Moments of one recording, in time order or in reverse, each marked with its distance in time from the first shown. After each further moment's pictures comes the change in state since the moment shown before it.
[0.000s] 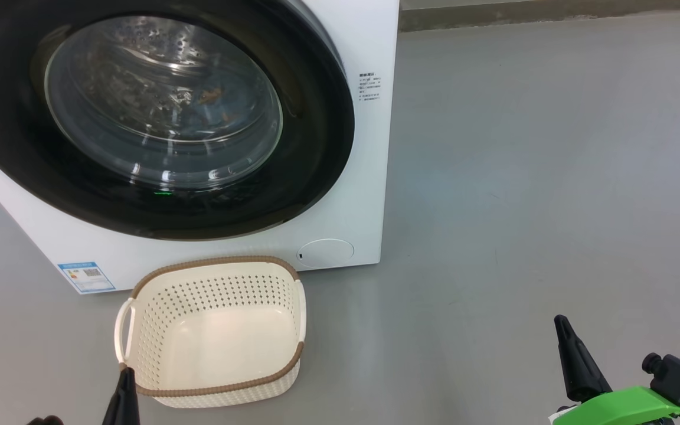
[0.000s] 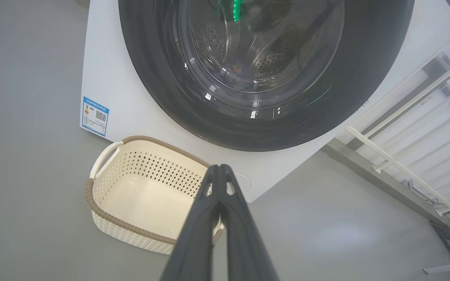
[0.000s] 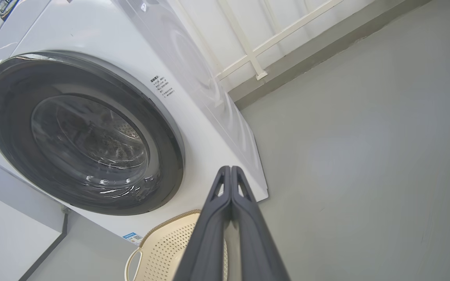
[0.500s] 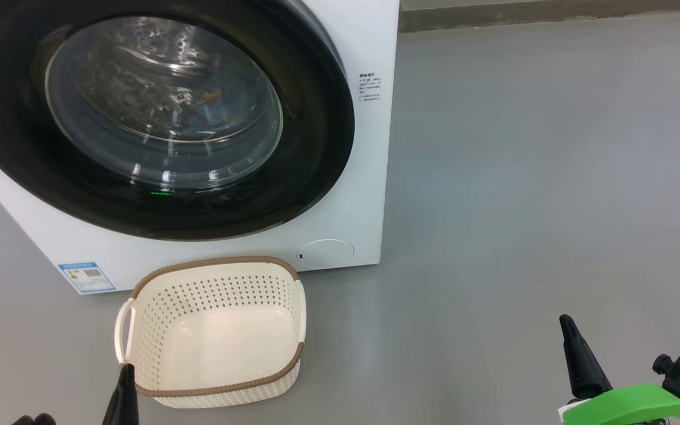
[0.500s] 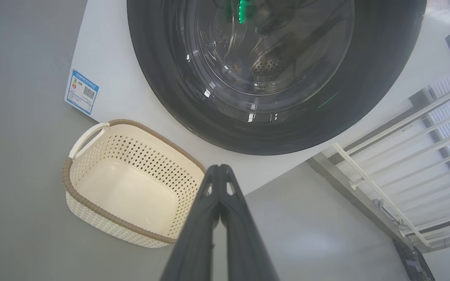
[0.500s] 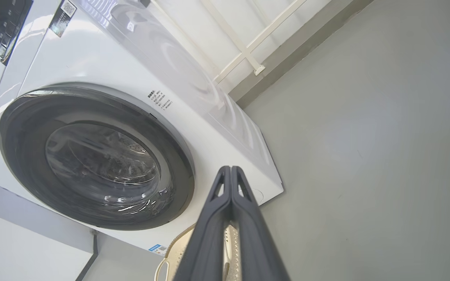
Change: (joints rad) left arm -0.024 0.001 0.006 0.012 -0.163 0.000 0.044; right arm -0.005 0.000 -0.013 0.010 0.171 0.000 0.041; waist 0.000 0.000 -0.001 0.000
